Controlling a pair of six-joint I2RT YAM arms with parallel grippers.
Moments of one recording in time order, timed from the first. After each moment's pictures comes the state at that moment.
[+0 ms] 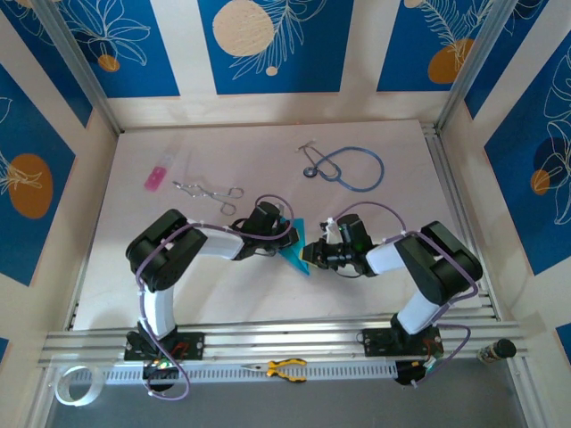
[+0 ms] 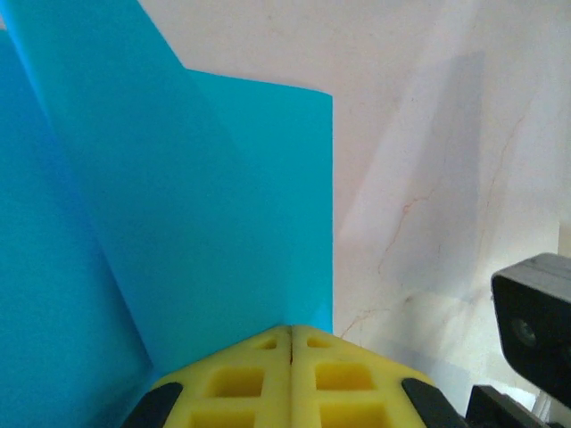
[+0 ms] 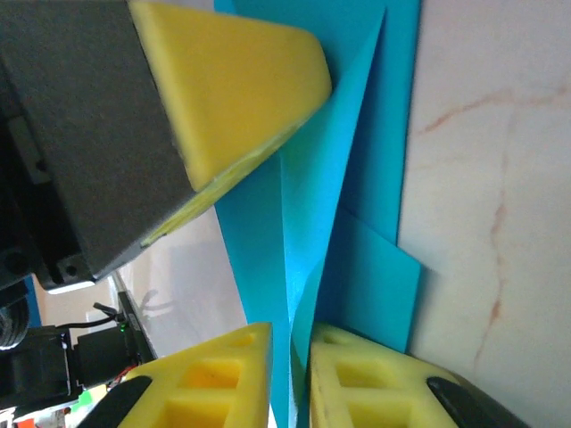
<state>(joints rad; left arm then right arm) -0.75 1.91 0.87 0.31 0.27 -1.01 0.50 1.63 0.42 0.44 -0.68 0.85</state>
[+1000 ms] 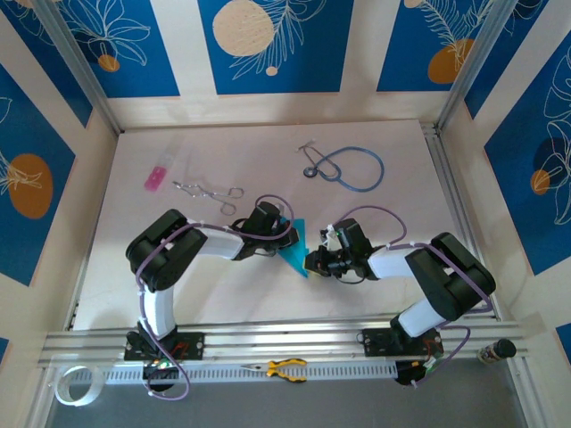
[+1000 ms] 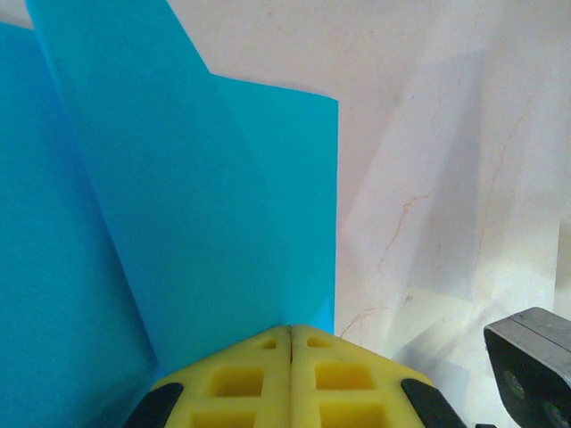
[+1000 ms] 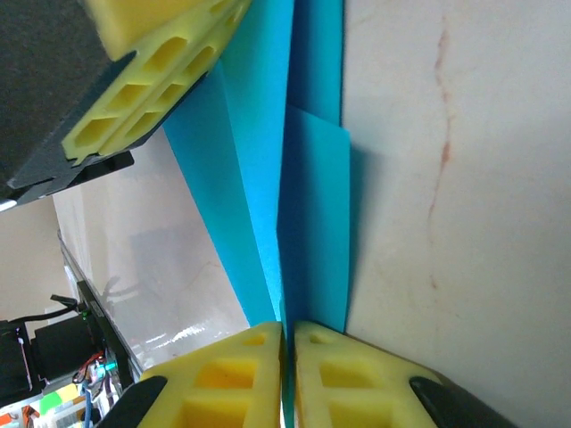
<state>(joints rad) -0.75 1.91 0.87 0.31 0.27 -1.01 0.54 1.53 0.41 0.23 -0.61 0.84</state>
